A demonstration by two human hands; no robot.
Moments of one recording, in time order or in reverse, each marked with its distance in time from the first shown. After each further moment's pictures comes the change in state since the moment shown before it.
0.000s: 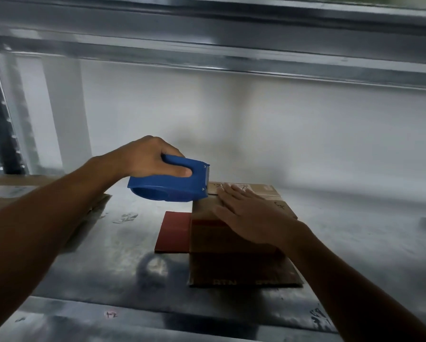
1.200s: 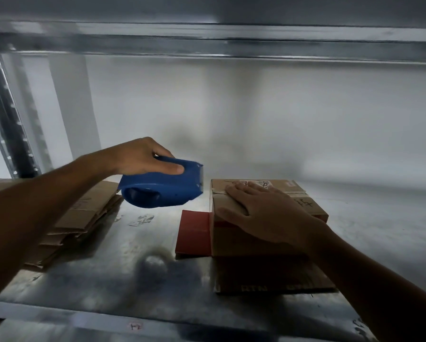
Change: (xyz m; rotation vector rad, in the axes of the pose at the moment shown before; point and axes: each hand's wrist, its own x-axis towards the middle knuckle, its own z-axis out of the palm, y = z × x) left_hand -0.011 -0.043 -0.027 -0.077 -0.116 -0.173; right_hand 0.023 -0.008 0.009 -0.038 0.066 0.038
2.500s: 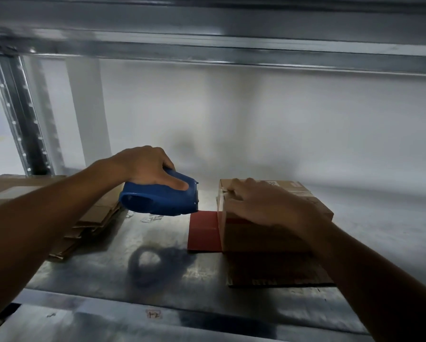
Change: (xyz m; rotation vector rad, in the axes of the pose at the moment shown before) left_hand -0.021 -0.004 0.007 0.481 0.070 -0.116; right_hand 0.011 -0.032 -0.025 0.115 -0.072 0.097
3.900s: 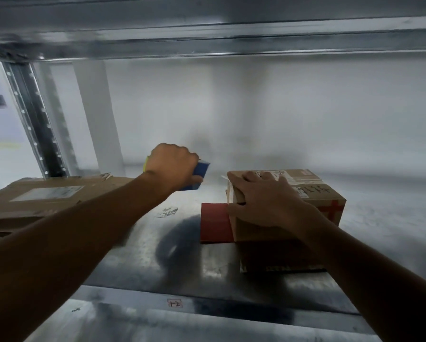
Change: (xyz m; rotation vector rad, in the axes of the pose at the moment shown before) left_hand 0.010 0.043 0.031 0.742 0.339 -0.008; right_hand 0.014 -0.005 0.032 -0.197 0.087 -0.020
